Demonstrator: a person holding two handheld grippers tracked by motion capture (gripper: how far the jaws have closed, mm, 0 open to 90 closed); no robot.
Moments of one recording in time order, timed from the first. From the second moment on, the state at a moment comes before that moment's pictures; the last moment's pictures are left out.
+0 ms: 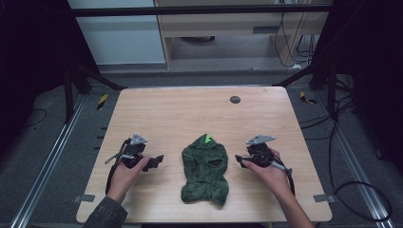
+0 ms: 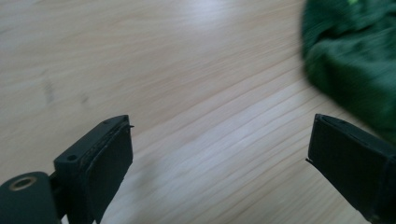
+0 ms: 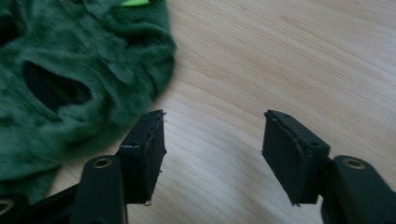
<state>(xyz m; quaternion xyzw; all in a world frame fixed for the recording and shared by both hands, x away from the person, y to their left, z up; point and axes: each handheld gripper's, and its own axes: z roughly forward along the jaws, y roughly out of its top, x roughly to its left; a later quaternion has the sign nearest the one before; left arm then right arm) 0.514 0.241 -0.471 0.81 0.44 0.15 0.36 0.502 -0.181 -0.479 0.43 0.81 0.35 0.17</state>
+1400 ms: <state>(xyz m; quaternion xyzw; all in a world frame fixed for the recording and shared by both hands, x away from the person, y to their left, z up) 0.556 0.155 -0.471 0.87 0.34 0.13 0.33 0.551 -0.115 -0.492 0.38 0.86 0.34 0.11</state>
